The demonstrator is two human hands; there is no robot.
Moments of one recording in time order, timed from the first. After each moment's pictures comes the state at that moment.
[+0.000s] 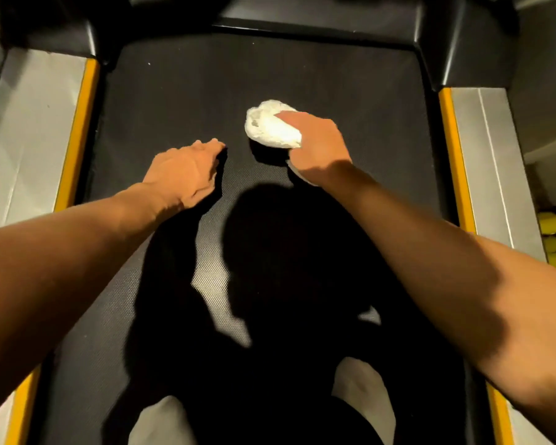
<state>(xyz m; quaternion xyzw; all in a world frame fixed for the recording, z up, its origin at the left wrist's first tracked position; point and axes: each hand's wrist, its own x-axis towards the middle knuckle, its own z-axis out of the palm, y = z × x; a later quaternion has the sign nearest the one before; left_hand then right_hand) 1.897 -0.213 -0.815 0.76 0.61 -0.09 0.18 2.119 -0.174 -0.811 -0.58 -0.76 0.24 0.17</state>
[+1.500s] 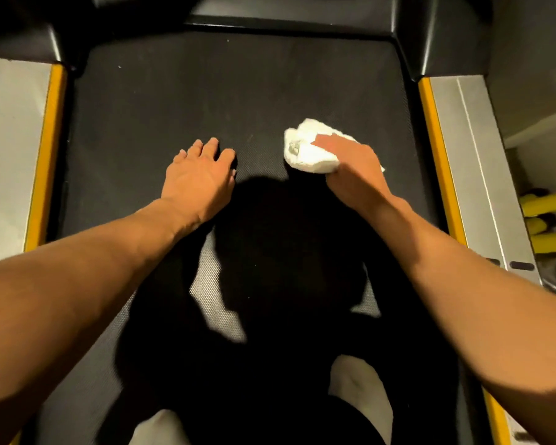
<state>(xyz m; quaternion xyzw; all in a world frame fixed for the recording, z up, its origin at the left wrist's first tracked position) 1.943 -0.210 -0.836 0.78 0.61 -0.06 0.10 2.192 -0.212 -0.810 -0.60 -0.74 0.25 0.19</state>
